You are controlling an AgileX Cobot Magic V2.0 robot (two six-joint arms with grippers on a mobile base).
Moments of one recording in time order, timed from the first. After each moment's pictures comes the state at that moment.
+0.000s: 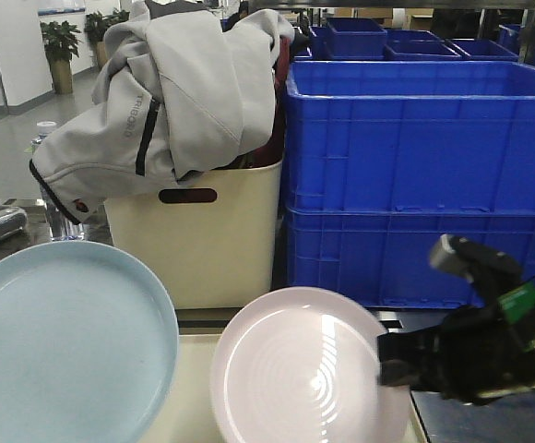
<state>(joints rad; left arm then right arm) 0.05 0.90 -0.92 -0.50 0.71 0.26 0.23 1.40 -1.09 0.57 0.73 -0.21</state>
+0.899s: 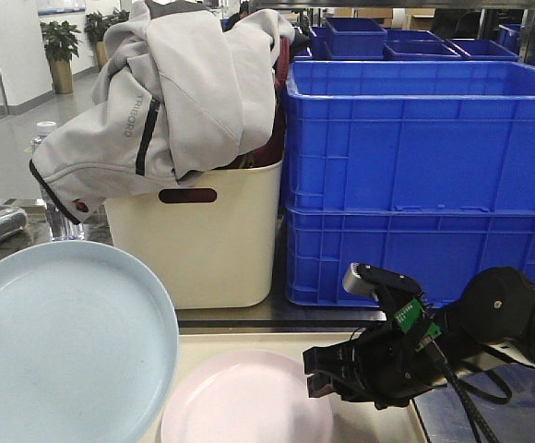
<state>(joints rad) 0.05 0.90 -0.92 -0.50 0.71 0.26 0.32 1.67 -1.22 0.61 0.66 -0.26</state>
